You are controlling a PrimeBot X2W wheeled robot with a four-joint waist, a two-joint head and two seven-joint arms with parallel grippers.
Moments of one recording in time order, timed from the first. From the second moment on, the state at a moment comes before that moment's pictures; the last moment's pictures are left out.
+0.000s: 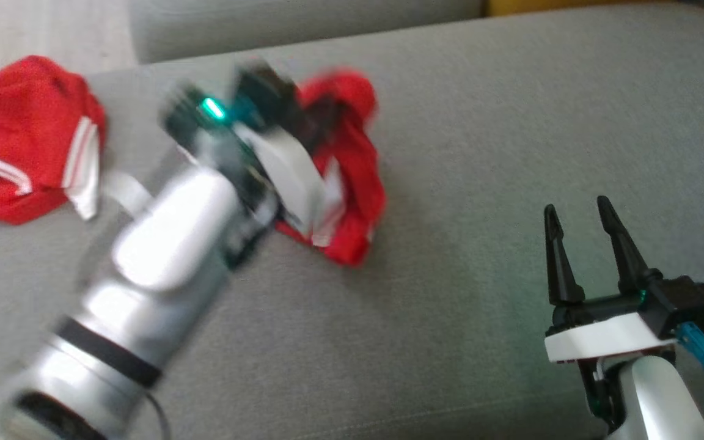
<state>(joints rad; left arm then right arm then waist) -0.88 0.23 -0.87 0.52 -0.54 -0.10 -0.03 -0.08 -0.05 0.05 0.15 0.05 0.12 -0.25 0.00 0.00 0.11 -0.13</state>
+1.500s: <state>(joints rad) -0.29 0.14 -0.63 0.38 -0.55 0.16 -0.25 -0.02 -0.05 0.02 0.18 0.07 0.12 -0.25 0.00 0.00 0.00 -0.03</state>
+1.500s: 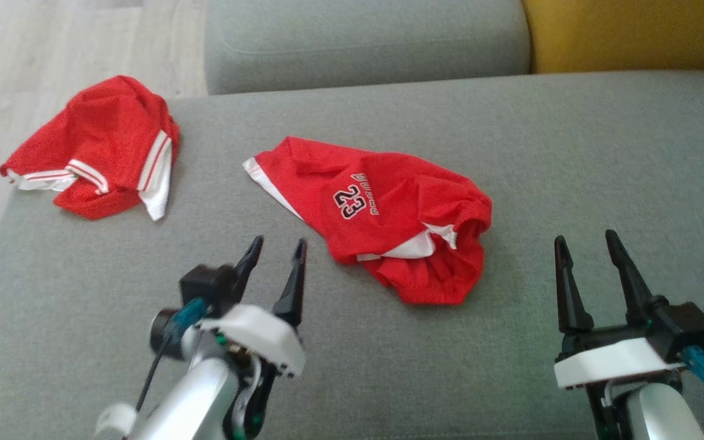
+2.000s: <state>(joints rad) -0.02 0.14 -0.42 0.17 -0.40 0.17 -0.25 0.04 -0.04 0.02 0.20 0.12 0.12 -0.25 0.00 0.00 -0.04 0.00</state>
